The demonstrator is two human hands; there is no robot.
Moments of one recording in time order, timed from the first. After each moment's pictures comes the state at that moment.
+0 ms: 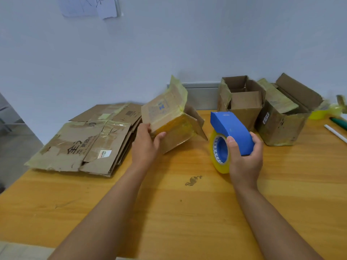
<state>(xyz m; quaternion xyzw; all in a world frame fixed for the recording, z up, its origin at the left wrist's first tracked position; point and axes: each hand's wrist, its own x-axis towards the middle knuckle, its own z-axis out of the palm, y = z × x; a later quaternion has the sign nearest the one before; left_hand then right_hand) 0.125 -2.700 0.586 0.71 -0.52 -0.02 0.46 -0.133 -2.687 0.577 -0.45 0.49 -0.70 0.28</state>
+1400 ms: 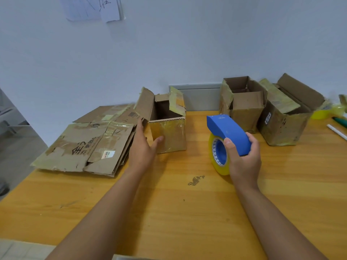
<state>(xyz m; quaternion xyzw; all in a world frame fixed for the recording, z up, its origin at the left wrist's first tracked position) 0.149 -2.697 0.571 0.72 -0.52 -0.06 0.46 -0.131 -2.687 0.573 -0.48 0.50 -0.66 0.28</state>
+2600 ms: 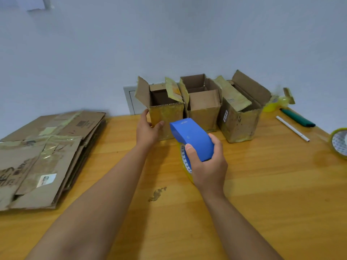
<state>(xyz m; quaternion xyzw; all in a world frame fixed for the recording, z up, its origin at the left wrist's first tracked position) 0.032 -2.841 0.576 0.64 -0.52 -0.24 0.51 -0.145 -2.692 0.579 -0.50 0.57 -0.63 0.21</state>
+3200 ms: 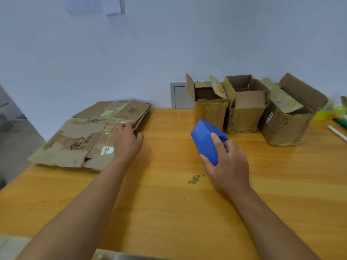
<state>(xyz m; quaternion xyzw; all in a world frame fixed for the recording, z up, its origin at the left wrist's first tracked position) 0.192 -2.706 0.581 0.80 -0.49 0.05 0.34 -0.118 -2.684 0.562 -0.75 0.50 -0.41 -0.11</state>
